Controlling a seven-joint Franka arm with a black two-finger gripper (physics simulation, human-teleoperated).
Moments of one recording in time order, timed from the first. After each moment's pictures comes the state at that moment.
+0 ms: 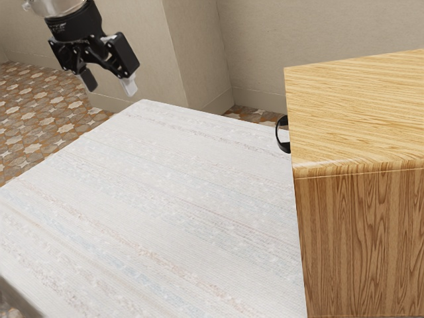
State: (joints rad) arm -0.14 0.05 0.25 -1.05 0.02 1.29 -0.03
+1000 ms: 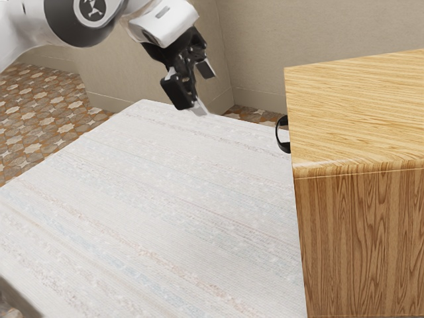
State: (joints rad) arm -0.22 0.11 0.16 -1.20 -0.04 1.68 1.03
